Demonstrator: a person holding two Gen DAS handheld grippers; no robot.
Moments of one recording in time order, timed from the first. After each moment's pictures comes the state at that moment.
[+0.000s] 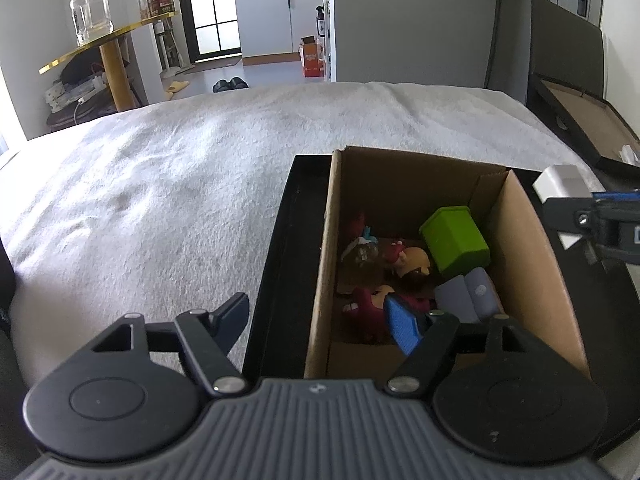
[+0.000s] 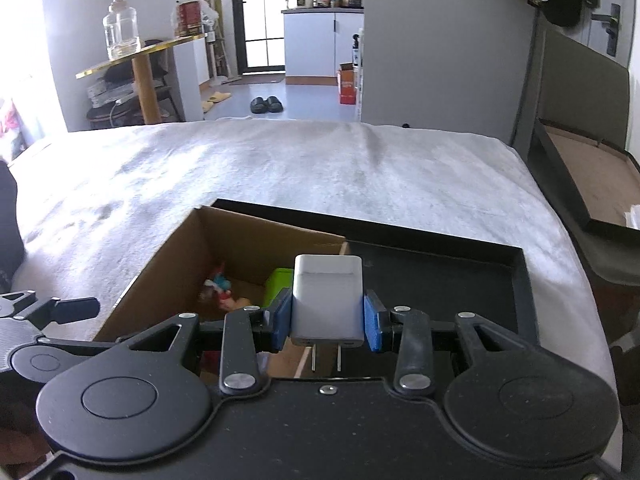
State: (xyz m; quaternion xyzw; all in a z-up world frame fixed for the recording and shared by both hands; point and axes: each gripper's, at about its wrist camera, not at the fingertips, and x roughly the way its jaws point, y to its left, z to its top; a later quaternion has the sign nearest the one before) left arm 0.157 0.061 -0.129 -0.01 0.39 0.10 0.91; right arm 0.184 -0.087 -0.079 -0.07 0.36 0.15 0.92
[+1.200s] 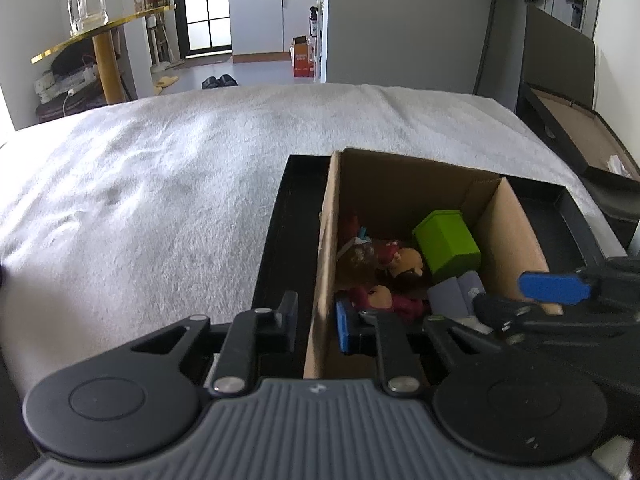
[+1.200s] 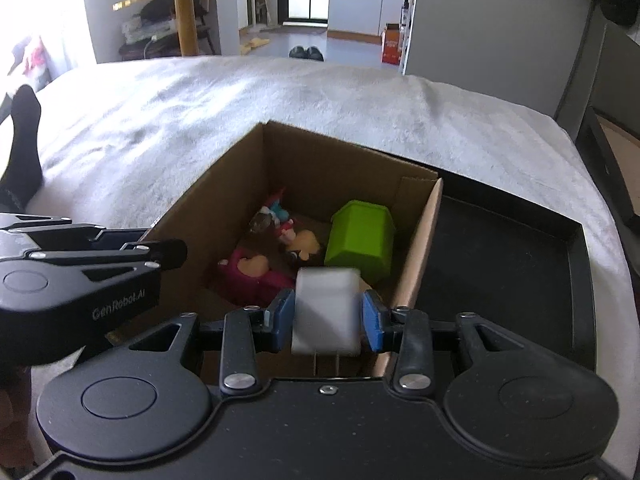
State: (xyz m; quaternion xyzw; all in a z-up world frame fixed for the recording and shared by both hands) left arm 0.156 0.072 -0.132 -0.04 0.40 0.07 0.91; right arm 0.164 -0.048 -0.111 -0.11 0.41 0.19 0.88
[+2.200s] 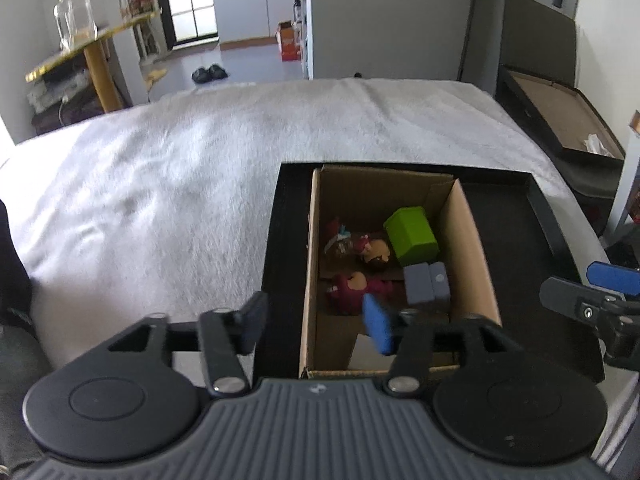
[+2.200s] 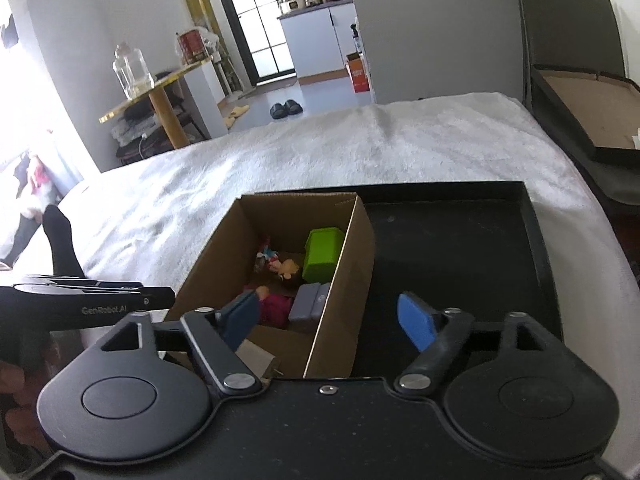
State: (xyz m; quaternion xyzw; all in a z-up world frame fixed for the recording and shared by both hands) left arm 0.125 0.056 -0.057 -0.01 0.43 0.06 0.90; right arm 0.128 -0.138 -0.059 0.05 0.38 0.18 0.90
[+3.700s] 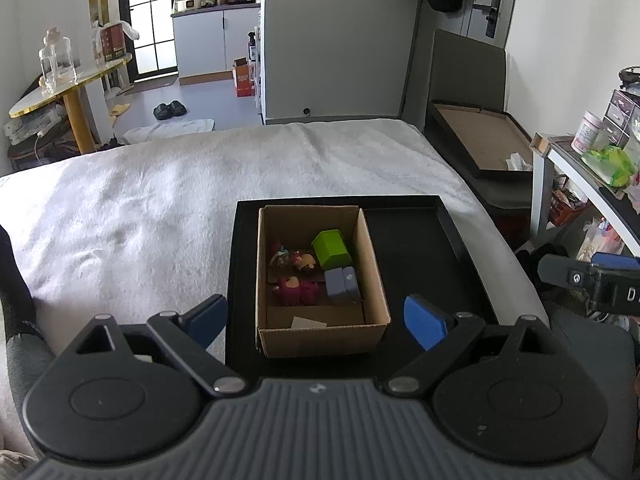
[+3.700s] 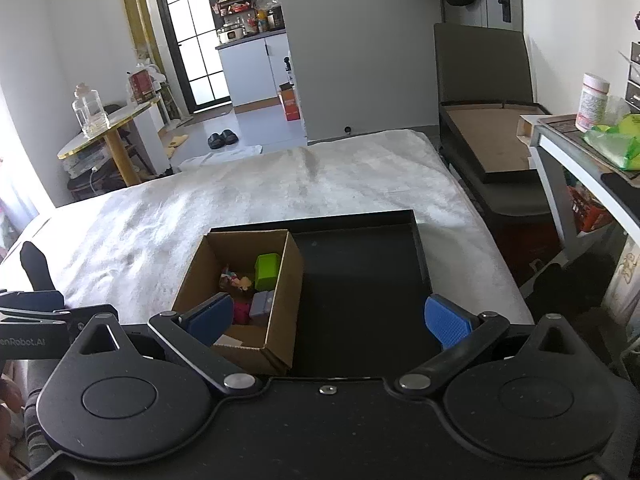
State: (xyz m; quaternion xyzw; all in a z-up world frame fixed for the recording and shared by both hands) left arm 0.038 0.027 0.034 -0.02 0.39 -0.02 0.92; right arm 0.052 -0.180 0.033 0.04 0.37 0.07 0.93
